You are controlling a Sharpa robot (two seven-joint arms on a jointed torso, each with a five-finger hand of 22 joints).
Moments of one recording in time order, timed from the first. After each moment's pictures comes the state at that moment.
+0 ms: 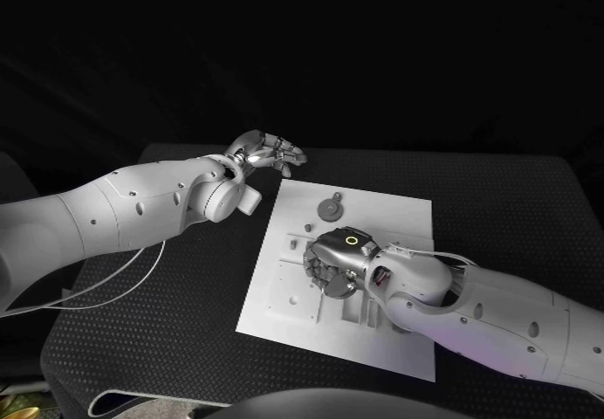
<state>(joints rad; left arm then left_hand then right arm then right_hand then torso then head) 1.27 -0.73 -0.09 1.21 -0.36 -0.27 0.23 1.05 -0.13 0.46 -0.28 0.06 0.85 0.18 0.28 0.50 1.17 0.12 0.07 0.17 1.05 0.02 0.80 0.49 0.01 0.77 -0.08 0.60 1.27 1.04 -0.54 -0.07 1.52 -1.86 -0.25 -0.08 1.21 -0.22 0.85 -0.28 0.04 1.06 0.08 0.43 0.49 1.33 0.04 0.16 0.41 1.28 -0.05 0.61 0.91 0.25 1.23 0.06 0.27 1.27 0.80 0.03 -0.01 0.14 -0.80</state>
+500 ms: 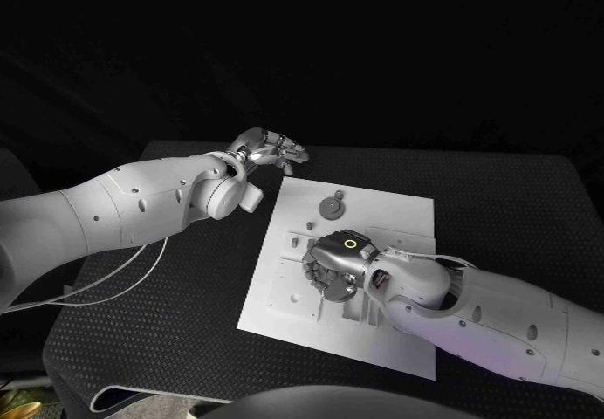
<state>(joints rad) 1.27 -0.73 -0.09 1.21 -0.36 -0.27 0.23 1.05 -0.13 0.46 -0.28 0.06 0.85 0.18 0.28 0.50 1.17 0.12 0.07 0.17 1.05 0.02 0.80 0.49 0.01 0.77 -0.08 0.60 1.27 1.04 -0.53 -0.09 1.53 -1.86 -0.25 -0.08 1.21 -0.22 0.85 -0.28 0.05 1.06 0.08 0.43 0.49 1.32 0.04 0.16 0.43 1.28 -0.05 0.61 0.91 0.25 1.23 0.06 0.27 1.27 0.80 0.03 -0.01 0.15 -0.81</state>
